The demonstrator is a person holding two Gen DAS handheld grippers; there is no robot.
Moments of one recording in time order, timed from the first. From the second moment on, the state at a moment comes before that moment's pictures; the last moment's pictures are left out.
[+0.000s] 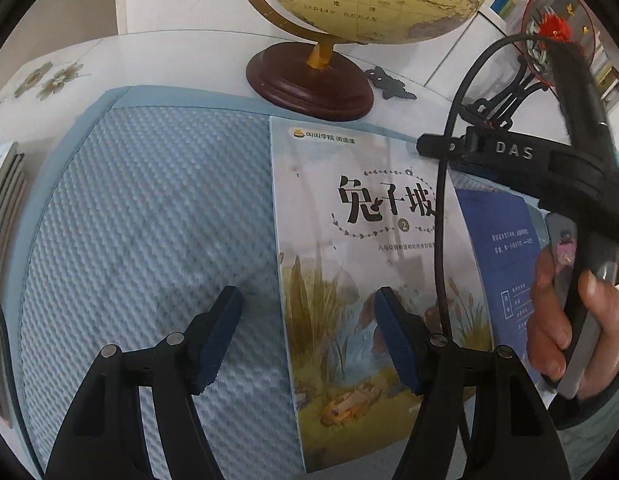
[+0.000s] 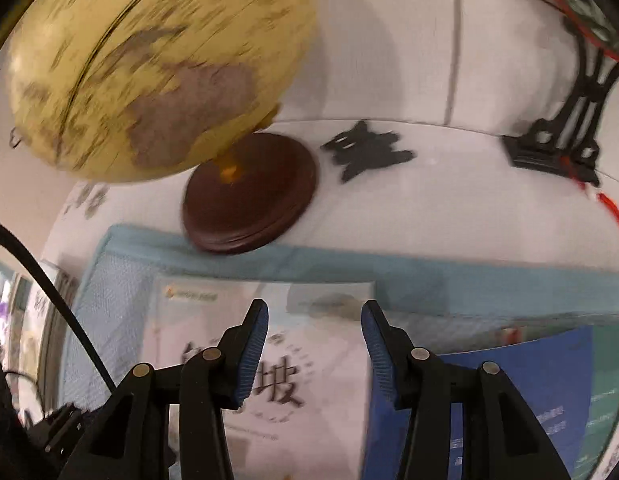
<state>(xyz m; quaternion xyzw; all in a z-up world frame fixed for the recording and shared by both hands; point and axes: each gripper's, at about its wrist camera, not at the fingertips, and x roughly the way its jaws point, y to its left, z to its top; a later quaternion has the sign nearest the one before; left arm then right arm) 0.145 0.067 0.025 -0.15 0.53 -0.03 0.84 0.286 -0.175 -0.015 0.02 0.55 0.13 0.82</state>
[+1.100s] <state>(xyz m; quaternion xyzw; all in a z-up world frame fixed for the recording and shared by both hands) -0.089 0.033 0.026 -0.15 0.58 0.01 0.80 -0.003 -0.212 -0.023 -0.01 0.61 0.25 0.76</state>
